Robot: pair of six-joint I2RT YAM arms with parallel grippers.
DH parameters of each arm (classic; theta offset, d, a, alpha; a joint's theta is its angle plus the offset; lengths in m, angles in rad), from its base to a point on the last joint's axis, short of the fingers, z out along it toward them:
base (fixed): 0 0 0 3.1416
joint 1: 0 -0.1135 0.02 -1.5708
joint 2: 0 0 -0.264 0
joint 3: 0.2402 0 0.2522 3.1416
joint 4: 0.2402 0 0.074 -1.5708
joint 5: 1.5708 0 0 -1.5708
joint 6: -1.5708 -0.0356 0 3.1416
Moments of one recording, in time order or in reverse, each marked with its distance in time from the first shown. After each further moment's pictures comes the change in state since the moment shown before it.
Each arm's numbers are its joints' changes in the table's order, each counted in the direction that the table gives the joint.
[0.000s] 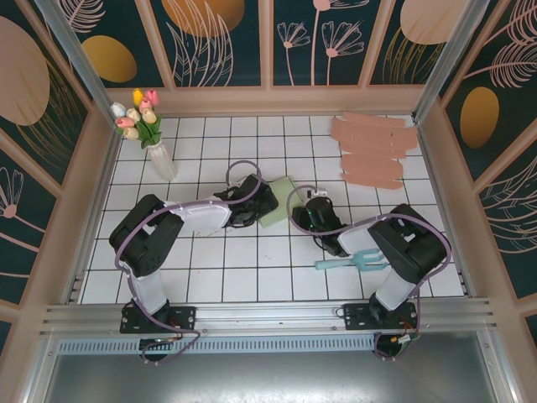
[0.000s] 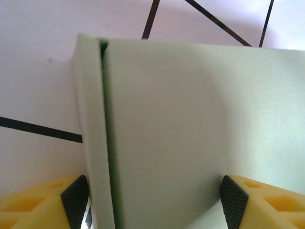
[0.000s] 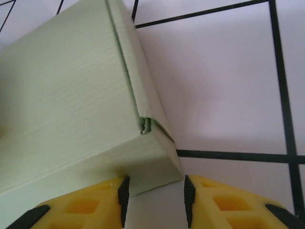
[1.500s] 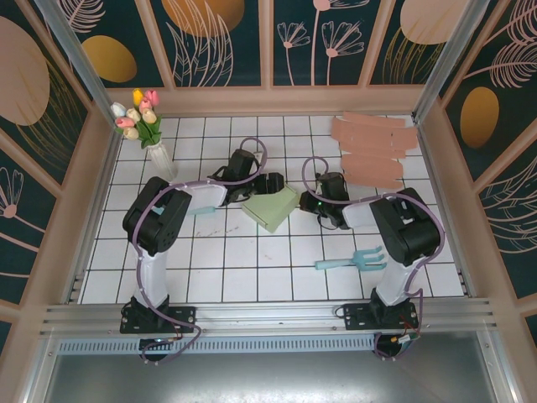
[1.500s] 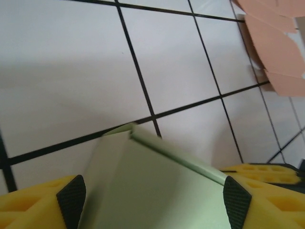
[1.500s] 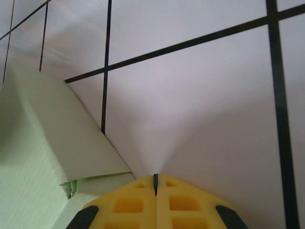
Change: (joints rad) left arm -0.189 -0.186 0.142 -0.307 0.410 -0.584; right arm 0.217 -0.130 0.222 0.174 -0.358 -0.078
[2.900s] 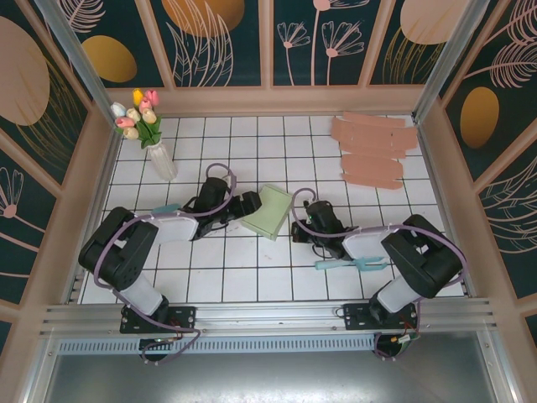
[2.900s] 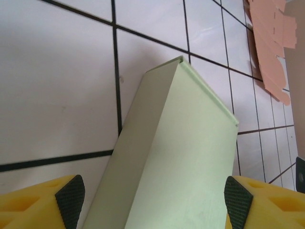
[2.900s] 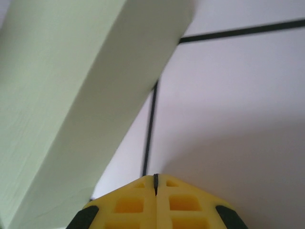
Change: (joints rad) left arm -0.022 0.381 -0.505 -0.159 -0.061 0.256; right arm -0.283 0.253 -0.254 0.018 0.119 -0.062
